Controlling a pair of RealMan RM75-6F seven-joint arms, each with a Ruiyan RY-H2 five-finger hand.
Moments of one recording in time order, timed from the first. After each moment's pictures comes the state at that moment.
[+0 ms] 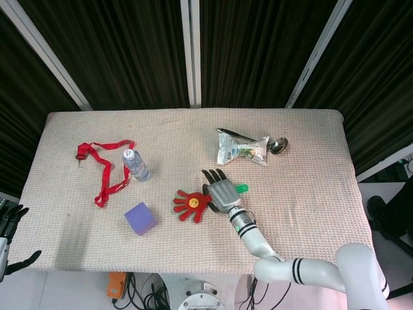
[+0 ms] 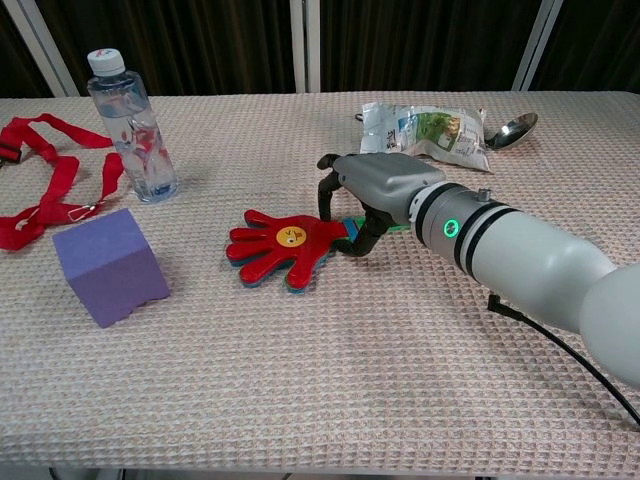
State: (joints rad) left arm 0.07 -1.04 0.04 -1.62 1.62 1.64 -0.11; right arm 0.85 -1.89 0.22 -1.34 -0.92 0.96 -0.58
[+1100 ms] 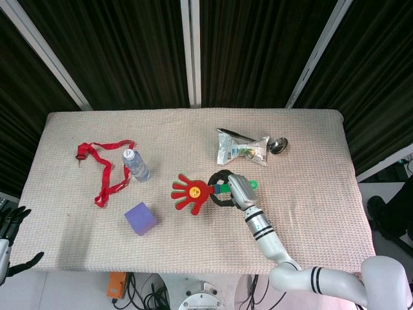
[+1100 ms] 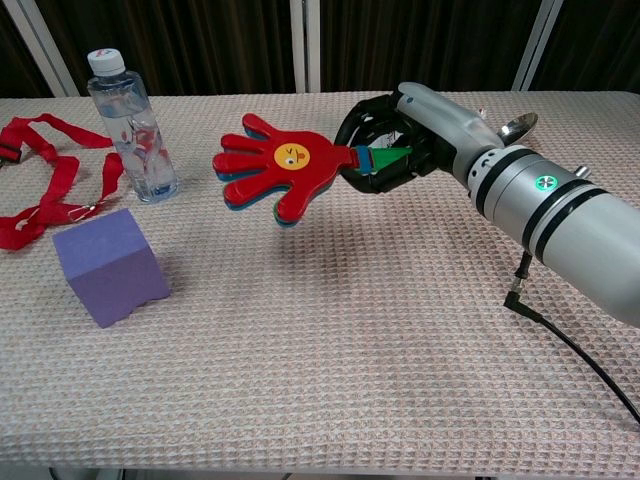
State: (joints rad) left arm 0.07 -1.03 0.05 -1.65 1.63 1.65 -0.11; right arm 0.67 -1.80 0.27 -1.45 -1.18 1.08 0.13
